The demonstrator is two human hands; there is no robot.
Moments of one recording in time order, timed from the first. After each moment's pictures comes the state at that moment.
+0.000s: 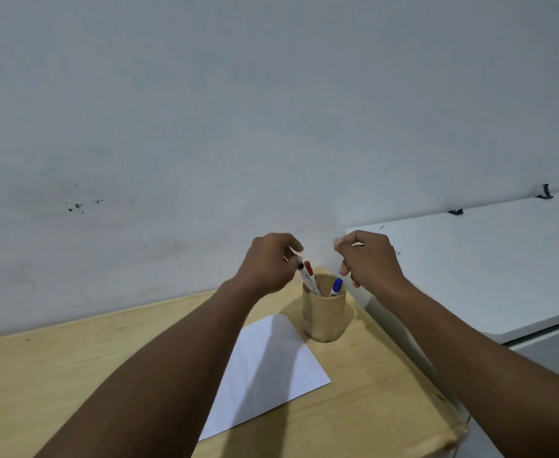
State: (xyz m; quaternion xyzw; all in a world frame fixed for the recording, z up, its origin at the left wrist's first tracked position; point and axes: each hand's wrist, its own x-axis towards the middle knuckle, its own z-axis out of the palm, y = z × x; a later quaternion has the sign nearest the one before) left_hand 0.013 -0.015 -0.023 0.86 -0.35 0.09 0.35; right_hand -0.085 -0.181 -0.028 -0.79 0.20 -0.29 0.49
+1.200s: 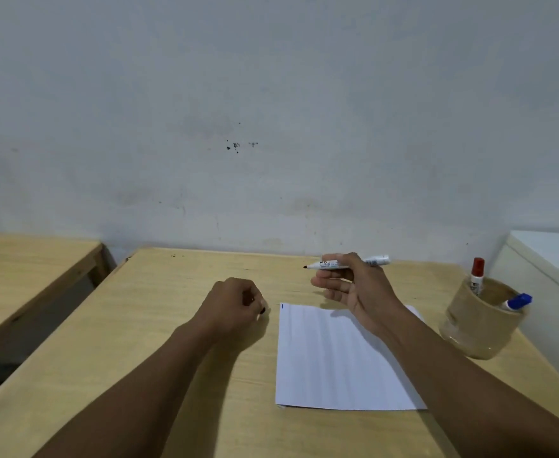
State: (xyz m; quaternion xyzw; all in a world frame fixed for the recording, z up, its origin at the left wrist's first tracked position) left_hand 0.036 0.259 -0.143 0.92 -0.11 0.02 0.37; right_hand 0.016 0.019 -0.100 -0.59 0.10 -0.01 0.80
